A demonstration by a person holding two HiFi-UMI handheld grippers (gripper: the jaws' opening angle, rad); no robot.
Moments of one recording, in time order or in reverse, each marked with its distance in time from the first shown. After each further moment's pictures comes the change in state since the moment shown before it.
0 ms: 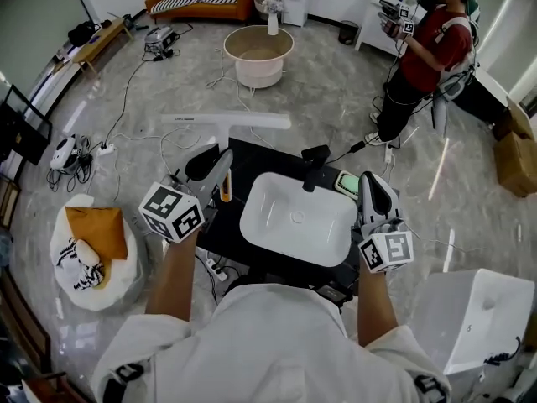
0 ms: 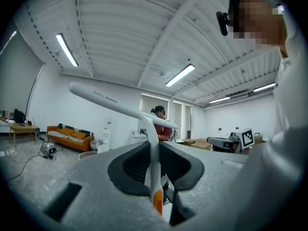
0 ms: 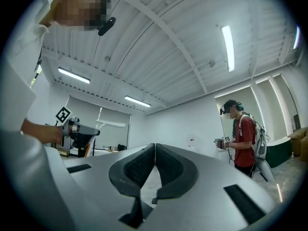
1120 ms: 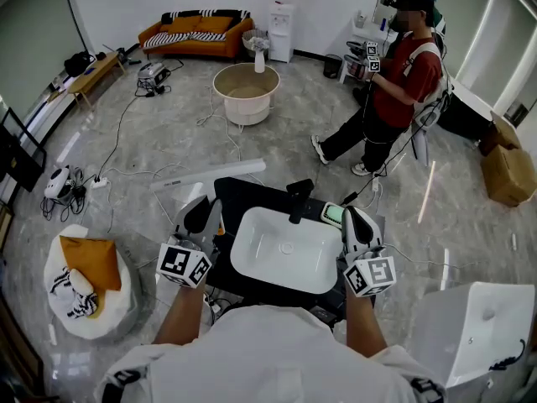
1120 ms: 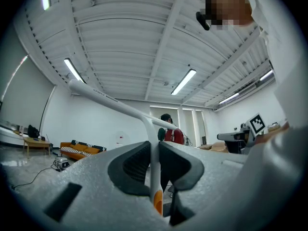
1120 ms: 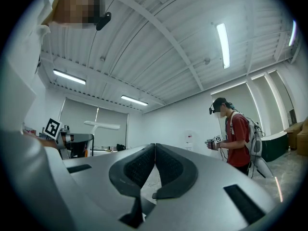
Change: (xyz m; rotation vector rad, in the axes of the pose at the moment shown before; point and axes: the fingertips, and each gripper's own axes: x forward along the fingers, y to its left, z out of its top) left arm -0.026 -0.014 -0.019 0.102 -0.173 0.164; right arm -0.020 -0.006 -0.005 0.044 0.018 -0.034
